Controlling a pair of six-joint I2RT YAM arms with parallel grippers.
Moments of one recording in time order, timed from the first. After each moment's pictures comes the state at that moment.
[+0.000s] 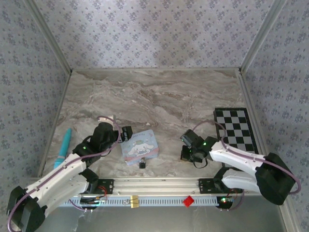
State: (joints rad) left arm -0.64 0.77 0.45 -0.29 -0.20 -0.60; right arm 0.79 1.11 0.50 -0.62 -0.08 0.95
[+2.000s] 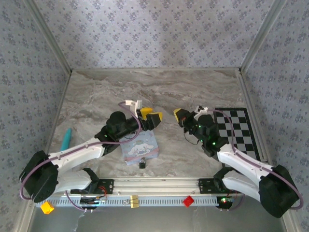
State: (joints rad) left arm -0.81 1.18 0.61 0.54 0.18 -0.66; right arm 0.60 1.02 0.45 0.44 -0.06 1.51
